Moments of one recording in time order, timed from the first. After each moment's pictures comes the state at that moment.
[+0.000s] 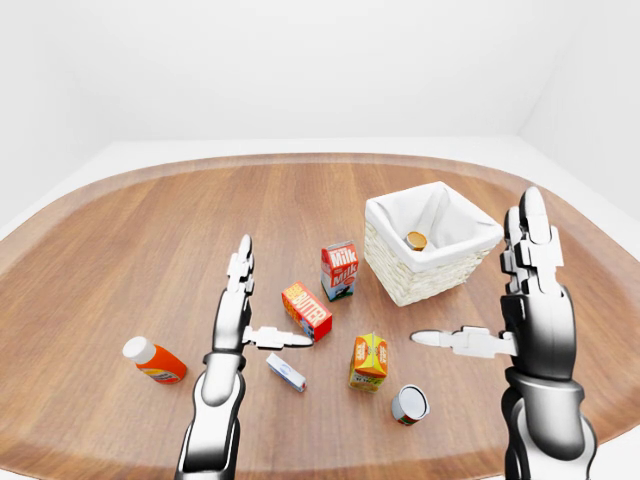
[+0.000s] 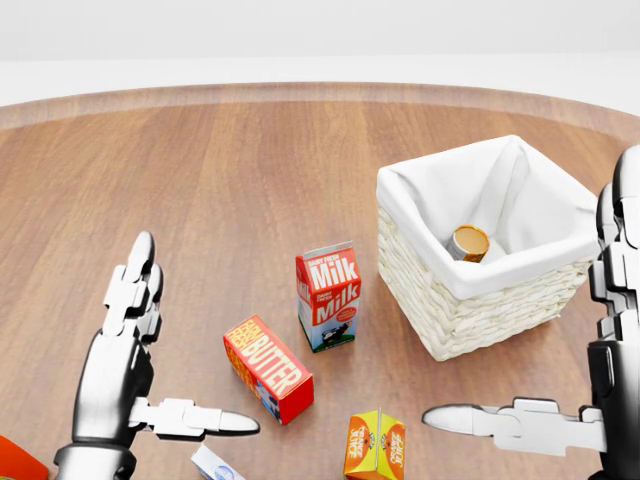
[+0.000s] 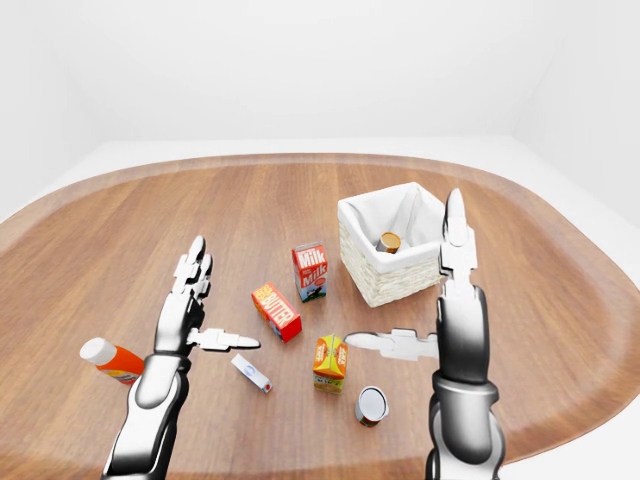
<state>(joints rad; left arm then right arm) 0.07 0.01 -0.01 -0.16 0.13 -0.09 -0.06 0.23 0.02 -0.14 -0.72 -0.30 -0.09 0.07</state>
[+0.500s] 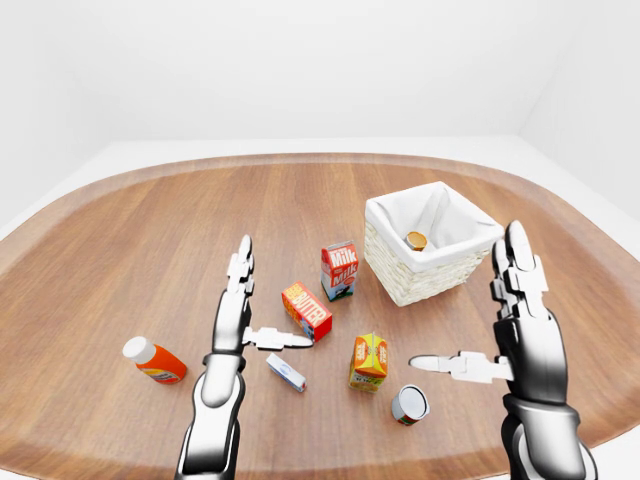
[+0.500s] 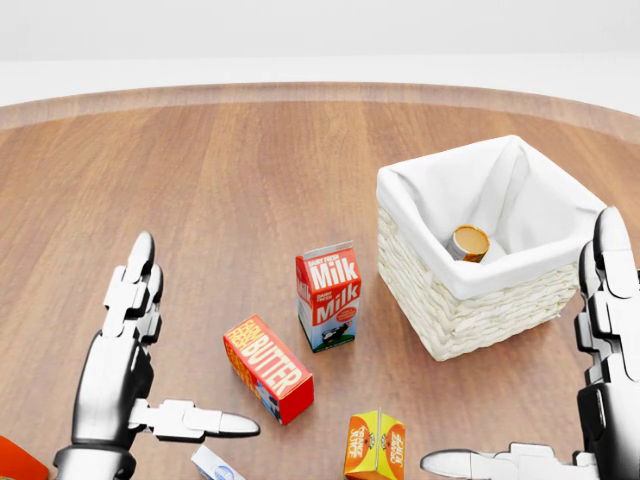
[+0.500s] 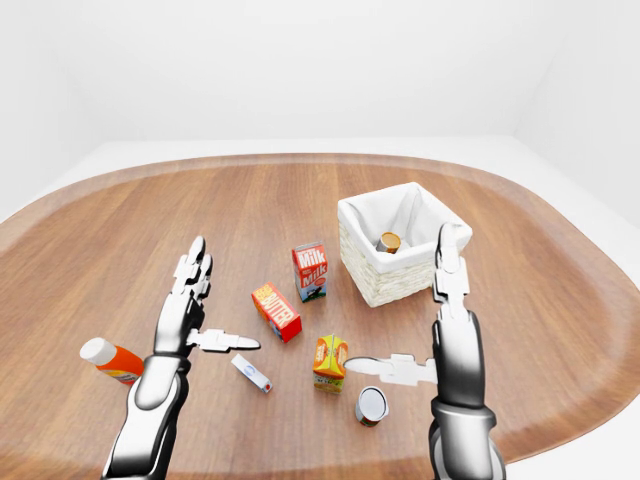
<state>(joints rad) 0.08 0.01 -0.01 -0.17 0.13 -0.09 -0.06 0.38 0.05 -0.11 -0.73 -0.26 -0.09 0.09</state>
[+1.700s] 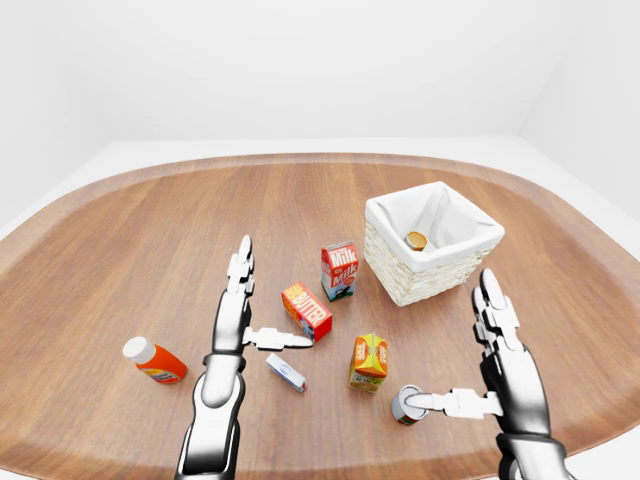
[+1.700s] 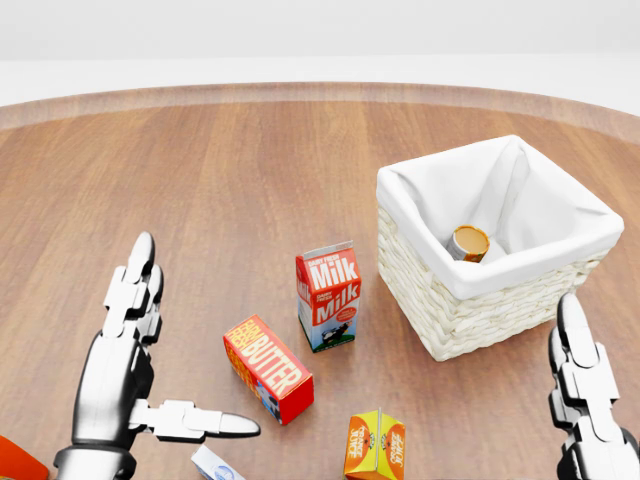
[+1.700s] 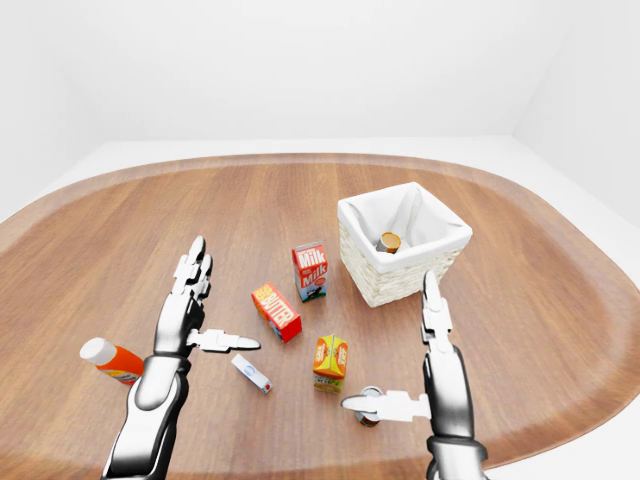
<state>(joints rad) 0.08 0.01 -0.02 -0.17 0.13 -0.09 -0.06 0.58 0.07 -0.07 -0.66 -0.22 -0.09 0.12</state>
